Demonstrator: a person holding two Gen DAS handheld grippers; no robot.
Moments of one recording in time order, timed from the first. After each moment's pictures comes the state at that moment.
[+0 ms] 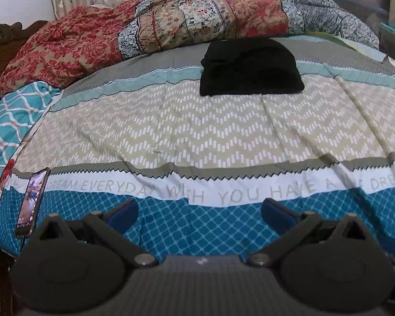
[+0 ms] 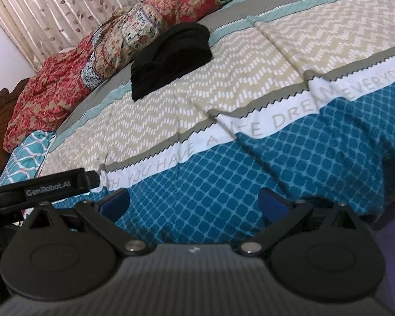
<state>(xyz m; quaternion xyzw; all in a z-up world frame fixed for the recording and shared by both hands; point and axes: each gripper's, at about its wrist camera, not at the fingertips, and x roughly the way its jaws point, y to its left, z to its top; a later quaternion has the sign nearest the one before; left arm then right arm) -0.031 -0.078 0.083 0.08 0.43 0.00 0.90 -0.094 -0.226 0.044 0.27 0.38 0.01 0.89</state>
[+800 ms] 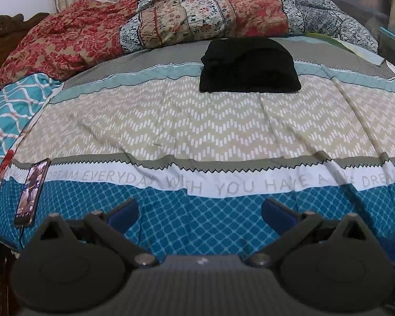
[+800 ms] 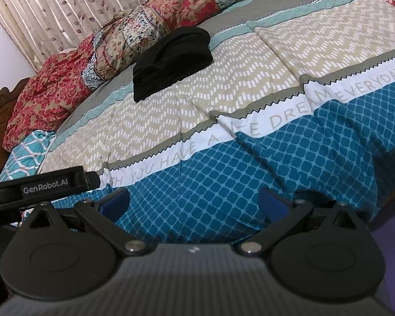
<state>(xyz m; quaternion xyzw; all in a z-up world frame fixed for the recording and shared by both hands) -0.042 -0.075 0.089 0.06 0.44 0.00 0.90 -0.102 -0.220 0.052 0.26 0.38 0.01 0.89</state>
